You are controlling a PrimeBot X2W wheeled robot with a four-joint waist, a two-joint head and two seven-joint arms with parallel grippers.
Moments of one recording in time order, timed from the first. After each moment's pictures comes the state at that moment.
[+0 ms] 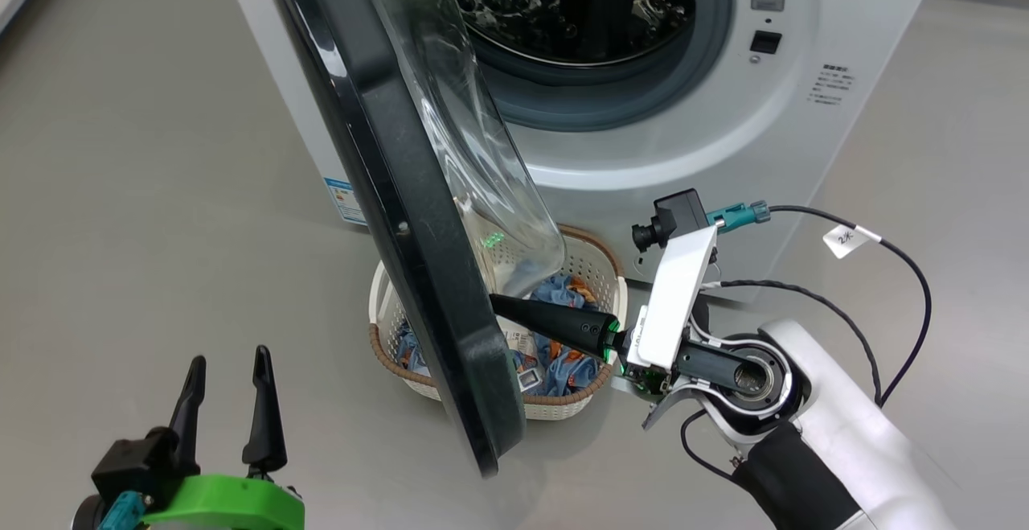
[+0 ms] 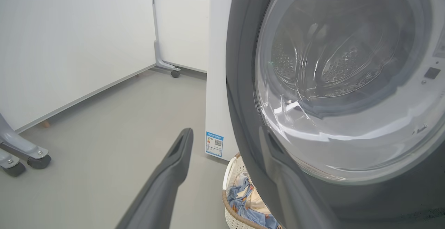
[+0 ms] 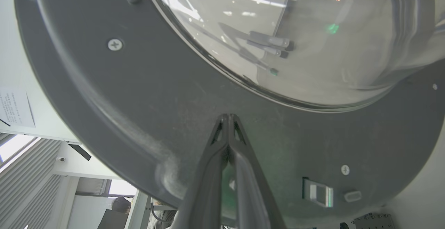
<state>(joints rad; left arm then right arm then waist) 0.06 0.03 -0.05 0.12 -0.37 -0.01 -0.25 -0.45 -0.07 0.60 0.21 1.59 0.12 0.66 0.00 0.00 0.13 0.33</state>
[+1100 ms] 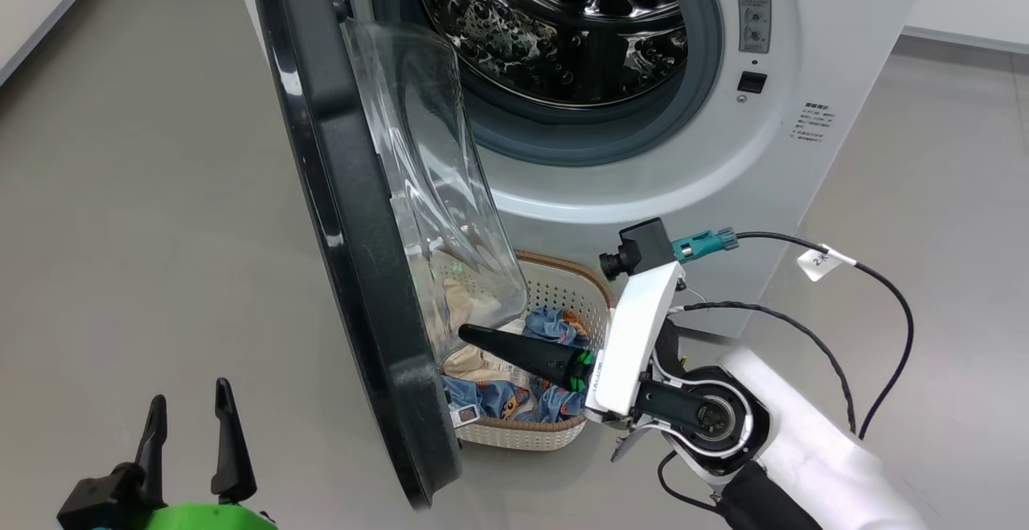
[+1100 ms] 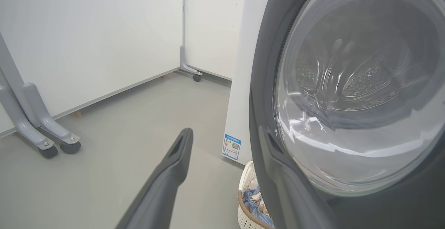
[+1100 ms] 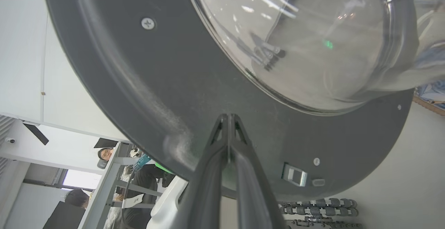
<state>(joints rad) 0.14 0.04 -0.01 0.07 -0.40 0.01 -0.25 -0.44 -0.08 0.74 0.18 1.51 0.12 0.51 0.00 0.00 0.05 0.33</state>
